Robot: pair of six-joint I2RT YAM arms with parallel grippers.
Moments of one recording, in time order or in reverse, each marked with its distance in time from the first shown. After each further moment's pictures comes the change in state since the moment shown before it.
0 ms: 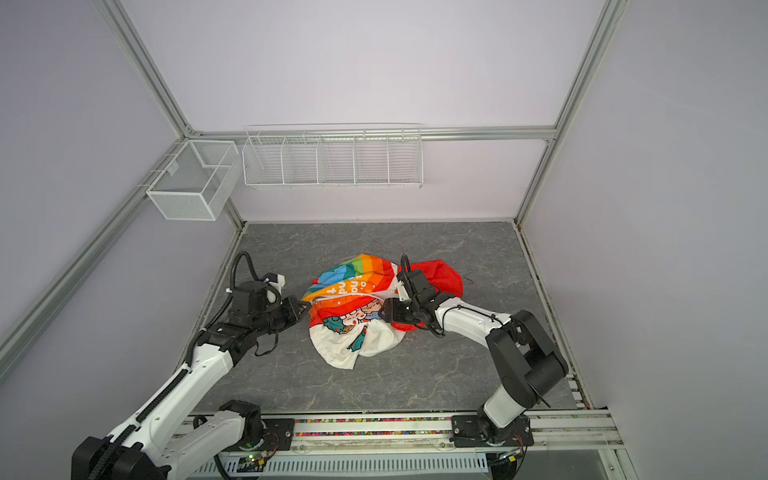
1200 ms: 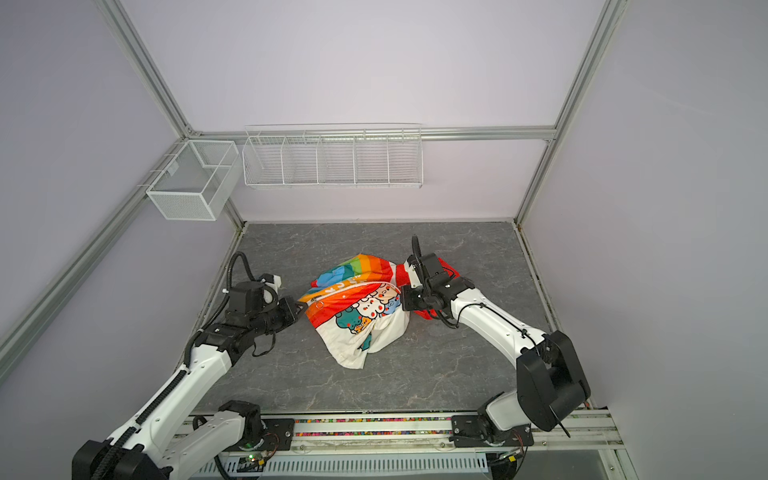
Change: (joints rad) left arm 0.034 -0.008 0.000 -0.023 0.000 0.009; right arm -0.074 -0.137 0.185 -0.366 0.132 -0.218
